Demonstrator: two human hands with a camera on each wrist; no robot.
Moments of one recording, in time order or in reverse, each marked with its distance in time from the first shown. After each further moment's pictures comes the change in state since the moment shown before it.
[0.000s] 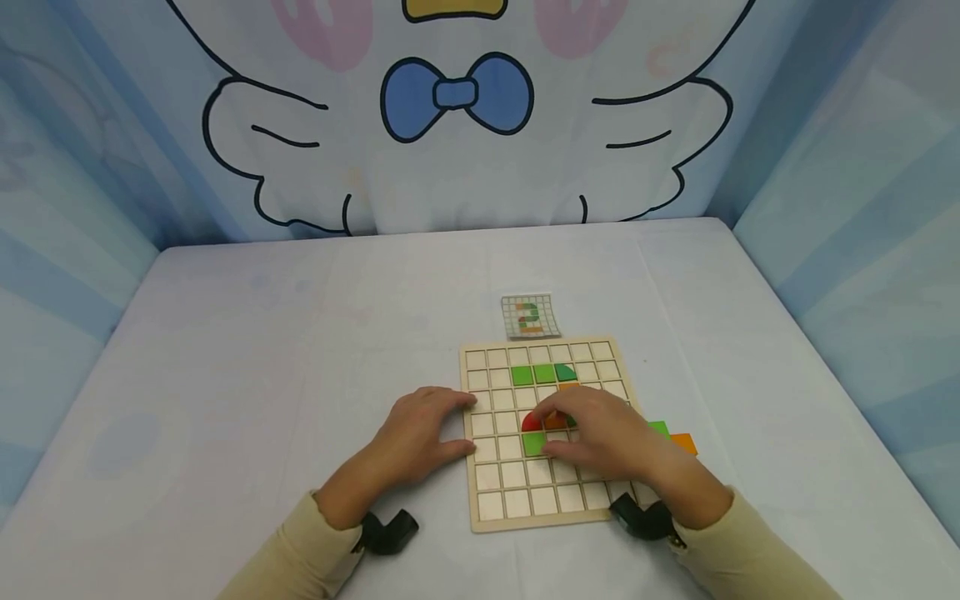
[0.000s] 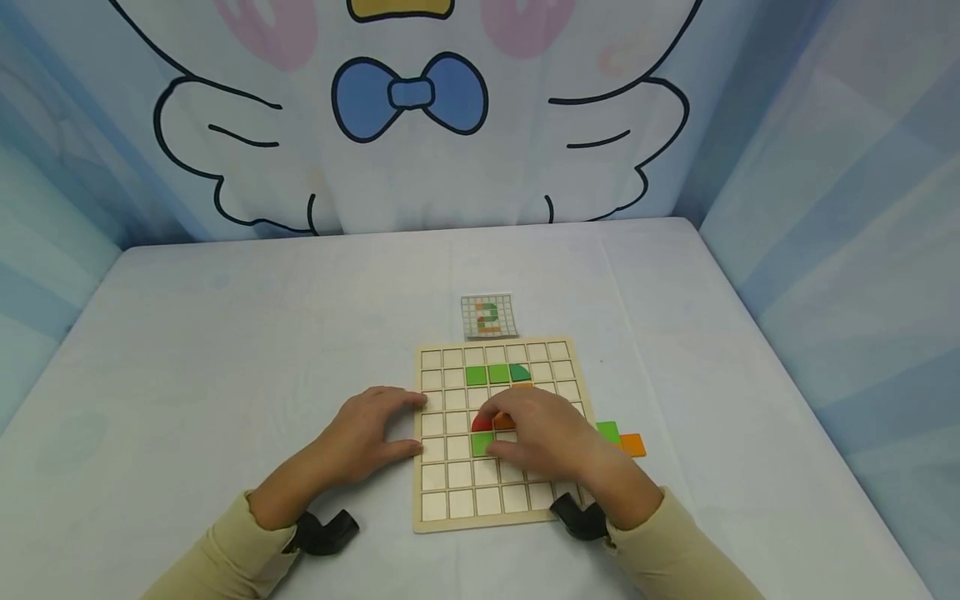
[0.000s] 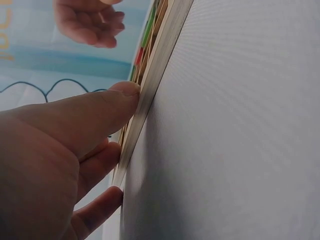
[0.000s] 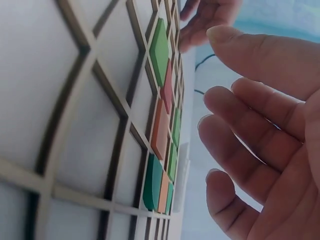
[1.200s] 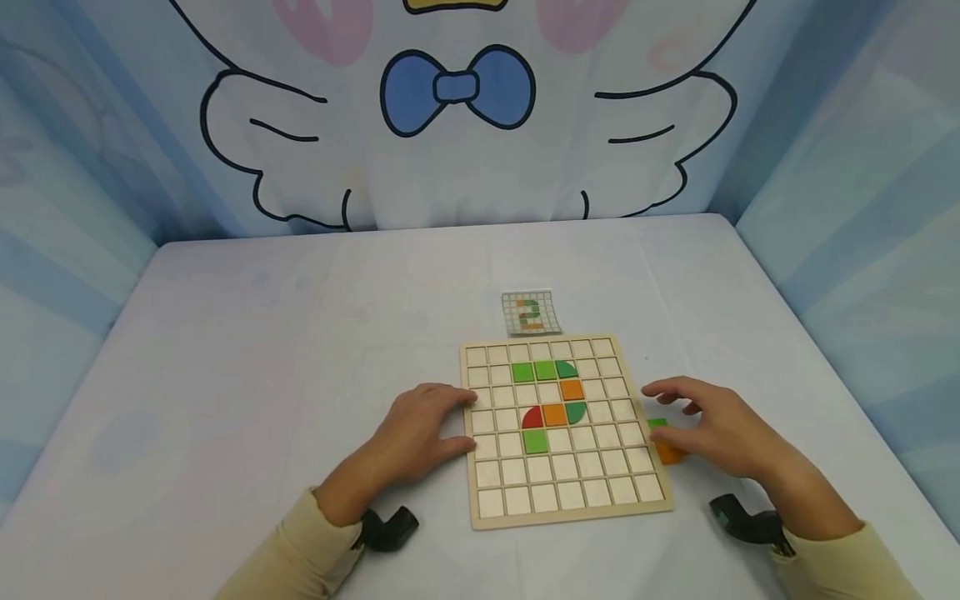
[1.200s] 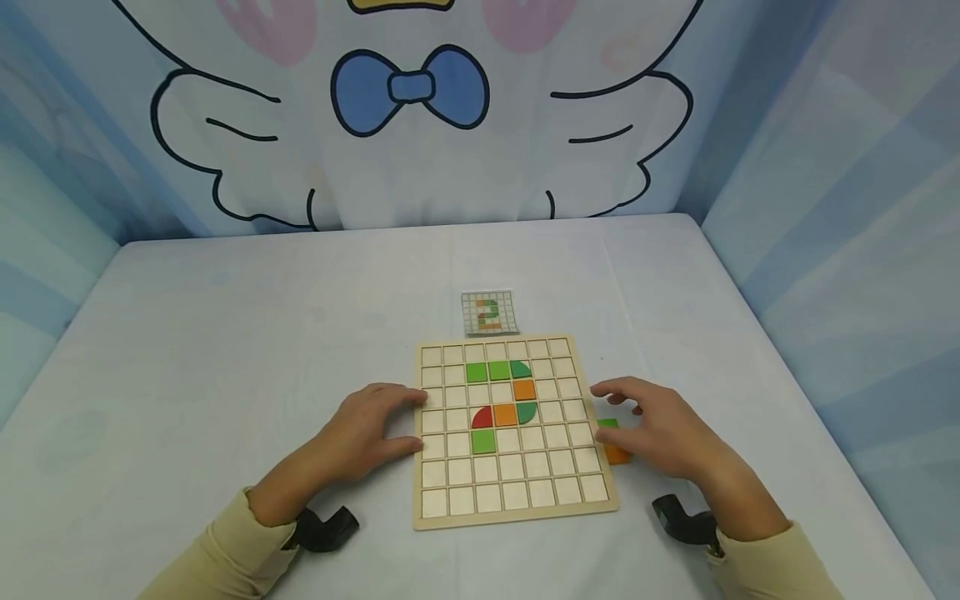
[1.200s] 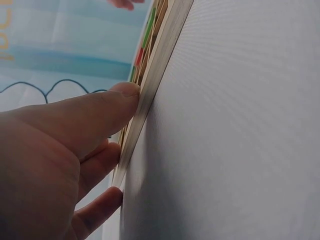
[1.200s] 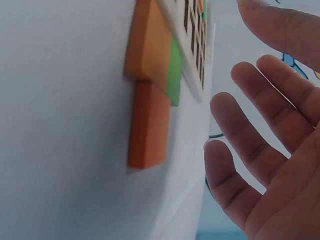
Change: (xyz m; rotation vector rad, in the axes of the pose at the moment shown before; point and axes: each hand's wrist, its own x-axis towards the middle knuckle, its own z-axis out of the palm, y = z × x) left_hand 0.000 -0.001 0.002 0.018 0.005 -0.001; right_hand -0.074 0.070 -0.043 0.078 0.109 0.307
